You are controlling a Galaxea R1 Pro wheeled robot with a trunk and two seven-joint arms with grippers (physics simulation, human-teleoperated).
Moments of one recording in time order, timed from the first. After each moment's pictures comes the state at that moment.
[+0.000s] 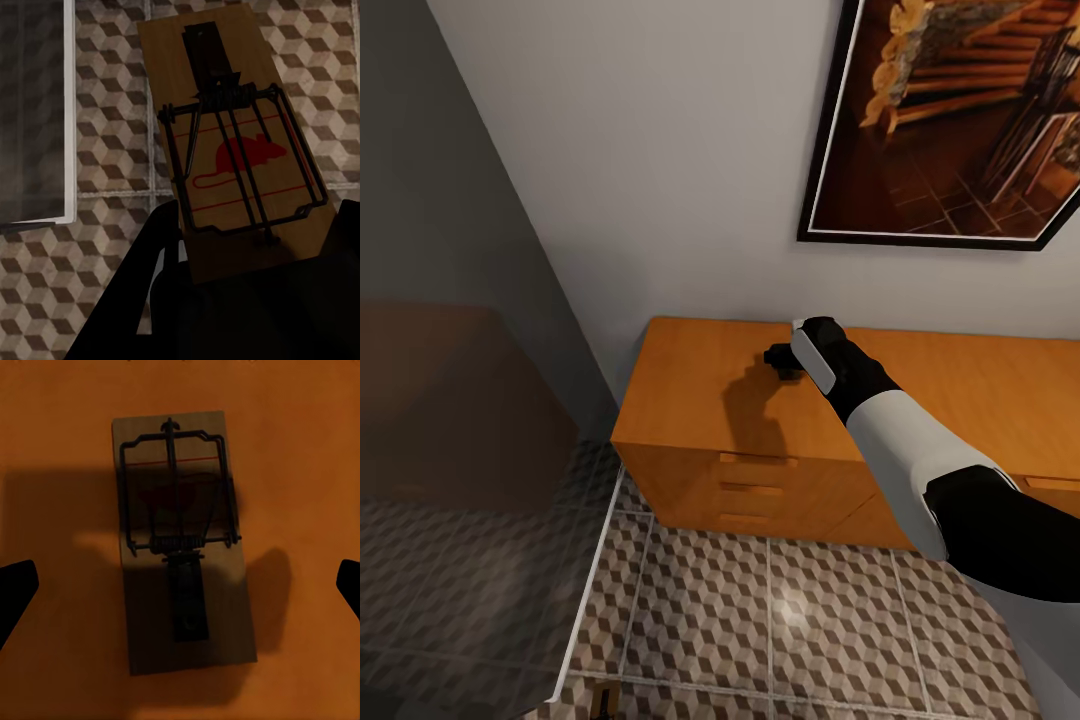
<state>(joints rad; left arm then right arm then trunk) -0.29 -0.03 -0.37 0.07 0.18 -0.80 0.13 -1.38 0.10 0.30 -0.57 -0.46 0.79 -0.37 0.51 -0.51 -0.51</state>
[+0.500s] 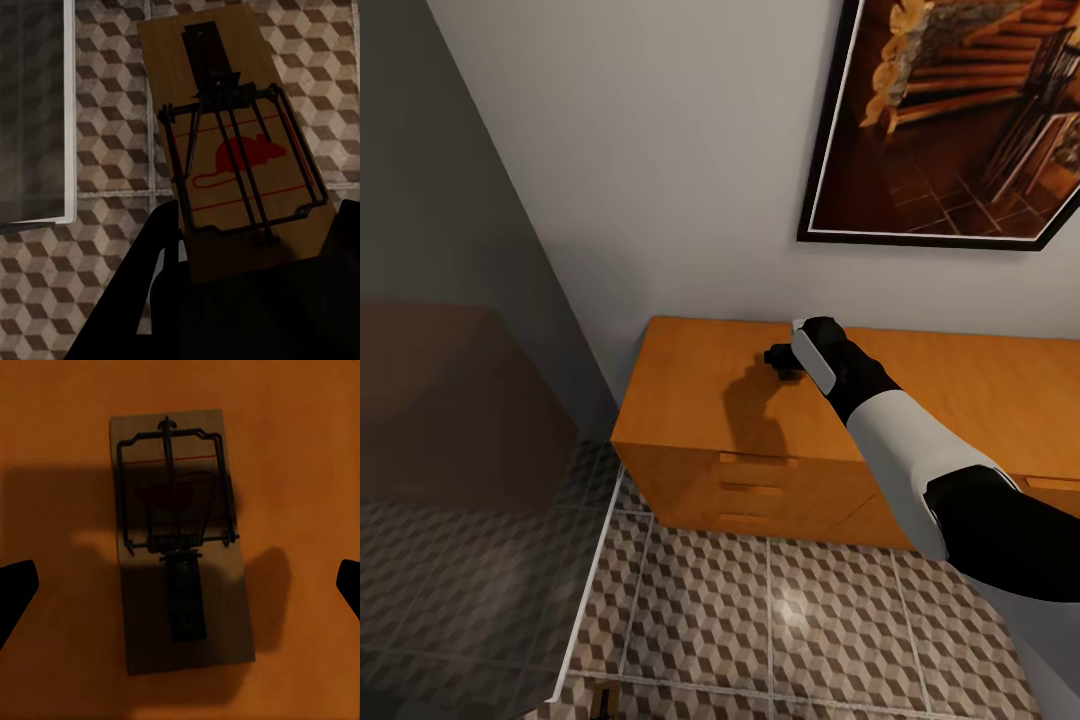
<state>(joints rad) -0.29 -0.03 -0.37 0.07 0.18 -0.80 0.13 -1.38 0.10 0.30 -0.56 -0.46 0.79 -0.37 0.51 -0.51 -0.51</state>
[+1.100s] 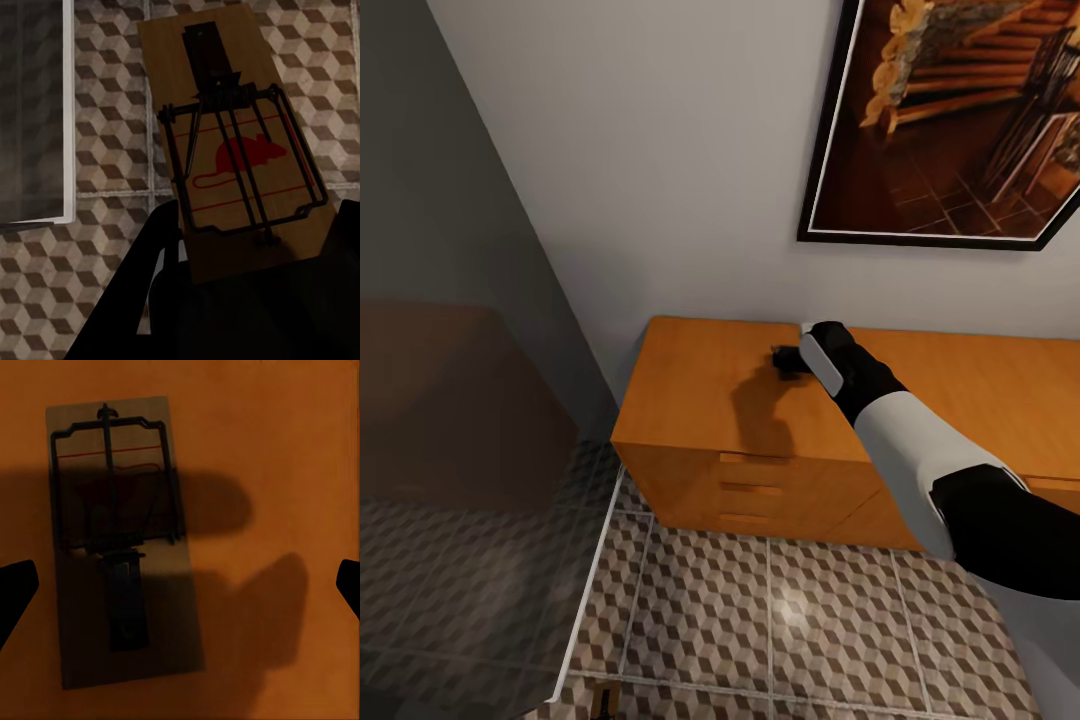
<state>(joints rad) -0.29 -0.03 -0.37 0.07 0.18 -0.80 0.13 -1.37 0.07 0.30 -0.53 -0.46 0.75 -0.36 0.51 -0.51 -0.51</state>
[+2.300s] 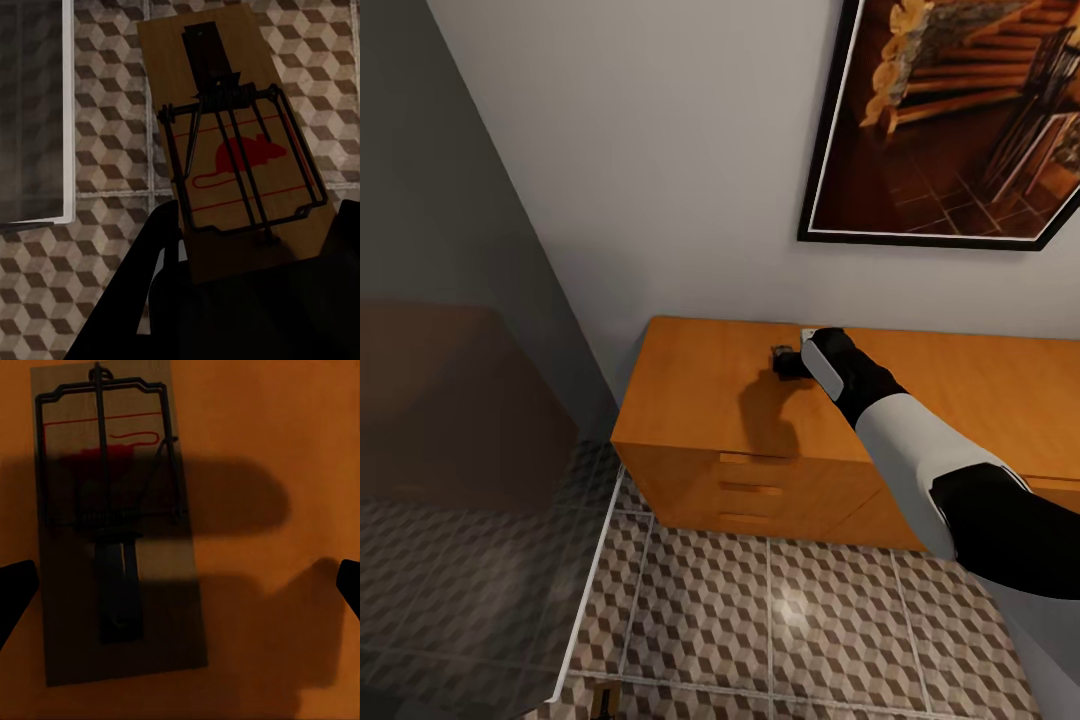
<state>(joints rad) -0.29 -0.03 -0.37 0.07 0.18 -0.80 0.13 -1.37 0.07 0.30 -0.48 -0.45 0.73 -0.32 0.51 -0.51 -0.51</state>
